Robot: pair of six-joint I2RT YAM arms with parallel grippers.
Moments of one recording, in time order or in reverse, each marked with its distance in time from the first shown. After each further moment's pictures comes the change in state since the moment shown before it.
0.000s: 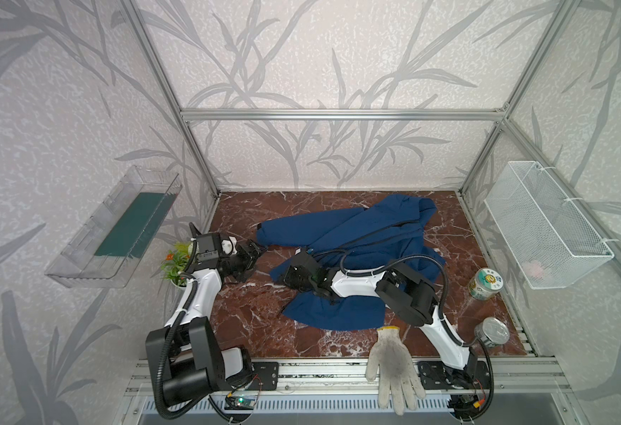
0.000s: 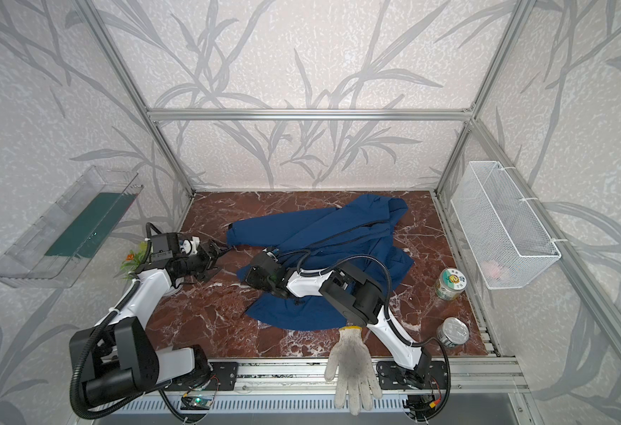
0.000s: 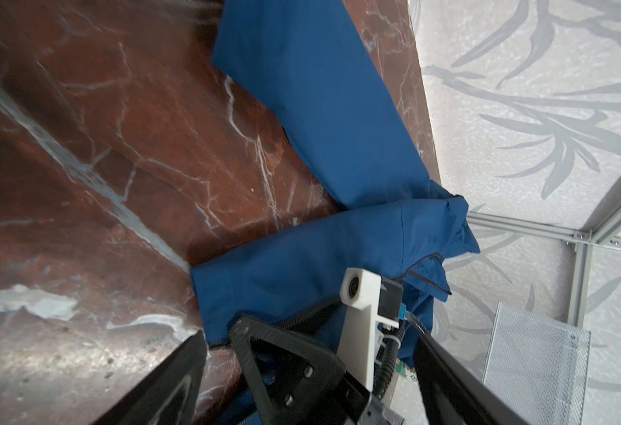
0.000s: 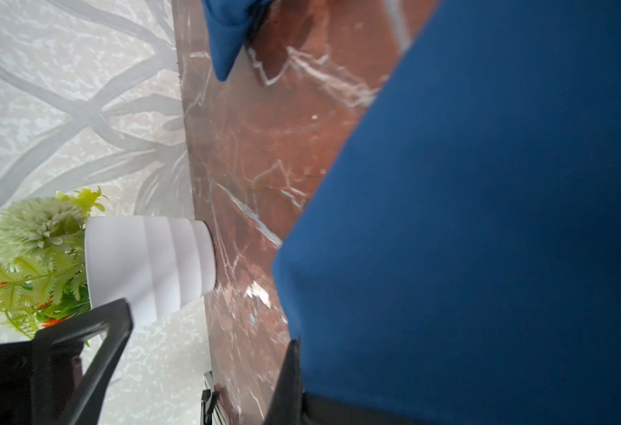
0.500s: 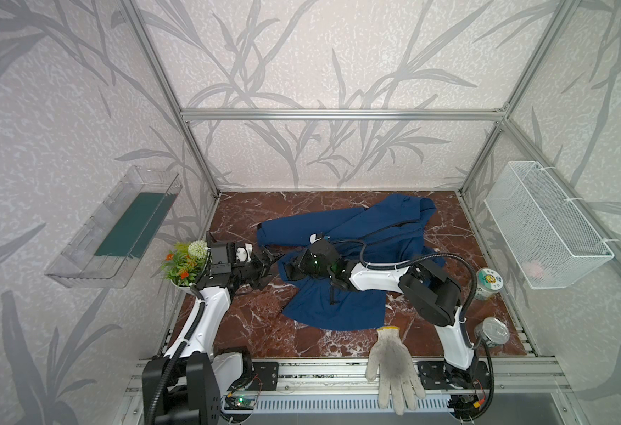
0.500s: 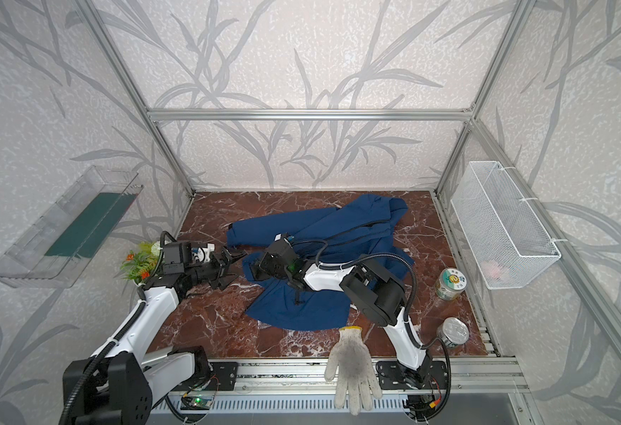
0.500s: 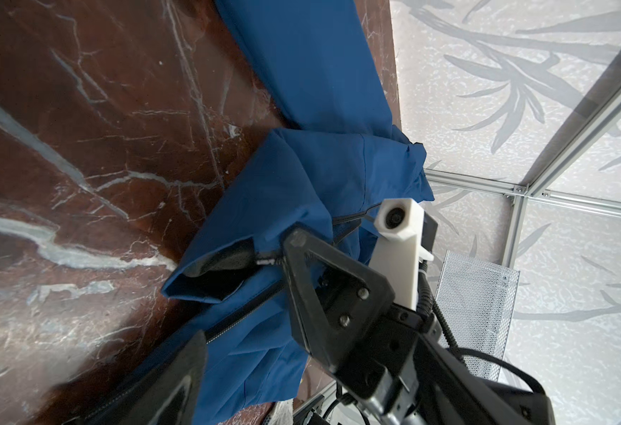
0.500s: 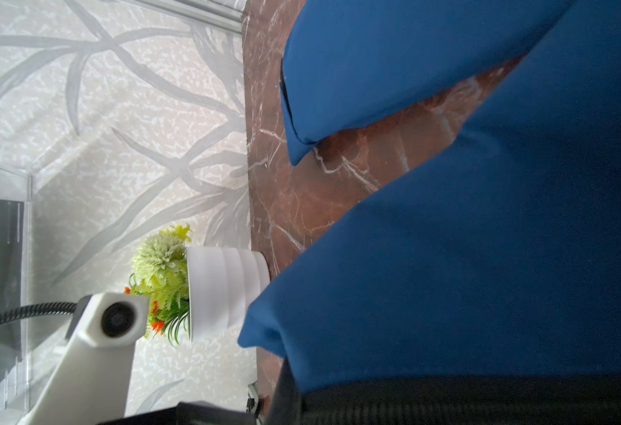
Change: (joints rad) left arm -0.135 -0.128 -0.130 0.132 0.074 -0.258; right arm -0.069 -0.163 -0.140 0.115 -0.020 -0.005
